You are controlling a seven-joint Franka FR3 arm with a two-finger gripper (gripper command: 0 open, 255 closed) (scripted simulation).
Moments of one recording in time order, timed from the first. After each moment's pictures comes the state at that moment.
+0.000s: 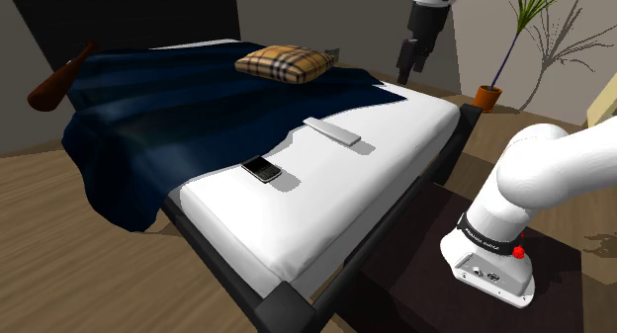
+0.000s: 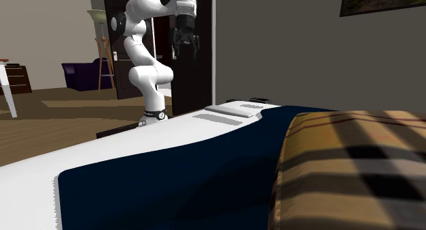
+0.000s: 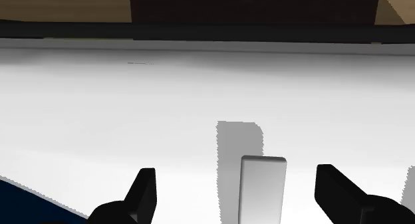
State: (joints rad) arm -0.02 -0.83 0.01 -2.42 -0.11 1.64 -0.02
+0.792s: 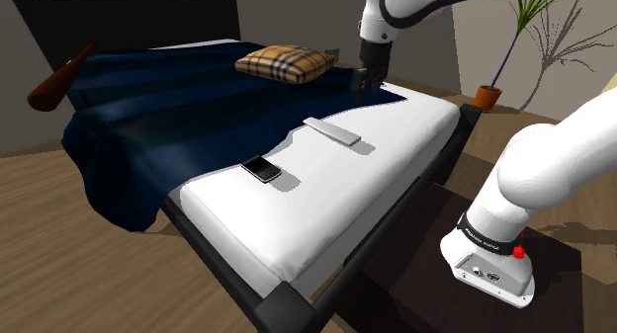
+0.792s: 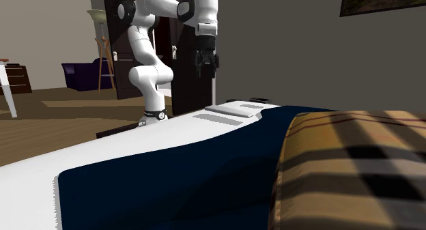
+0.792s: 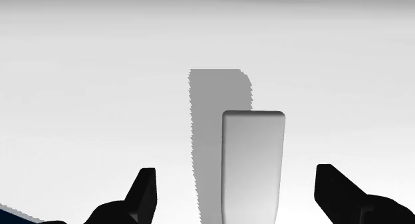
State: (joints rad) arm -0.01 -0.49 0.01 -2.39 -0.06 1.92 0.02
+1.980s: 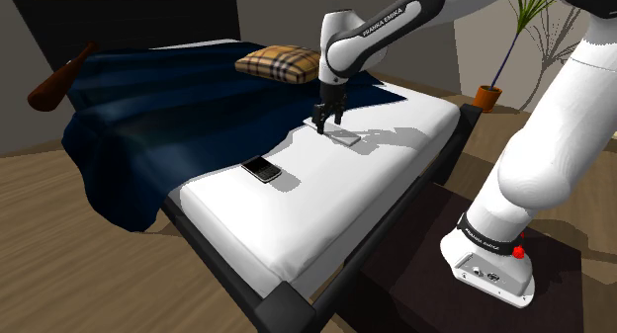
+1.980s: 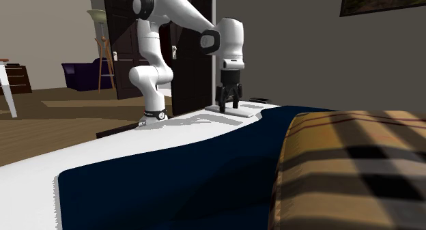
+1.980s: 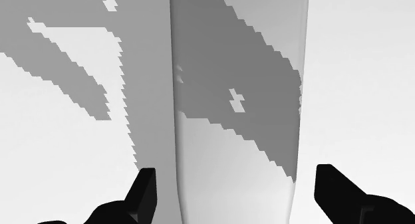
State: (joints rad) arm 0.01 -0.03 0.02 -2.27 -0.01 2.23 0.05
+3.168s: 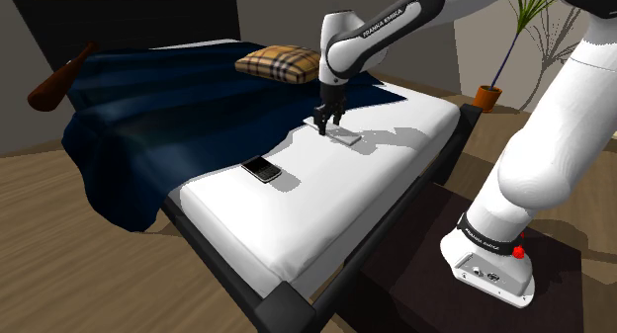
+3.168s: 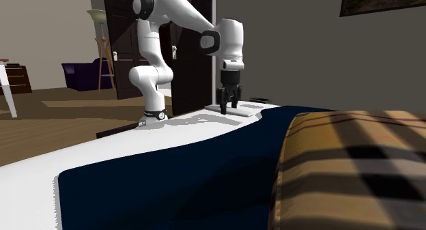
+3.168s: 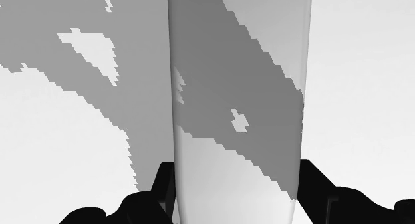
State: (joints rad) arm 0.01 -0.03 0.02 -2.27 -0.01 2.23 0.05
